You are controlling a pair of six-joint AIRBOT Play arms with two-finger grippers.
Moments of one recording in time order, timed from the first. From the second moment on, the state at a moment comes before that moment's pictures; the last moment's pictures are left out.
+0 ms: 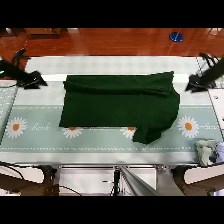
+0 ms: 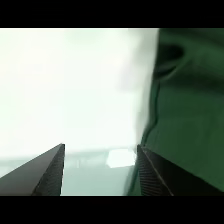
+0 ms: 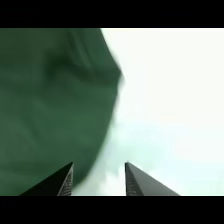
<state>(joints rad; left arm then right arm) 0.36 -1.68 1.51 1.15 -1.43 -1.28 -0.36 -1.68 1.57 -1.35 1.58 1.34</state>
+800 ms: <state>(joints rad) 0.48 -1.52 0.86 1.01 -1.49 -1.14 -0.57 -1.32 0.91 -1.01 1.38 1.17</state>
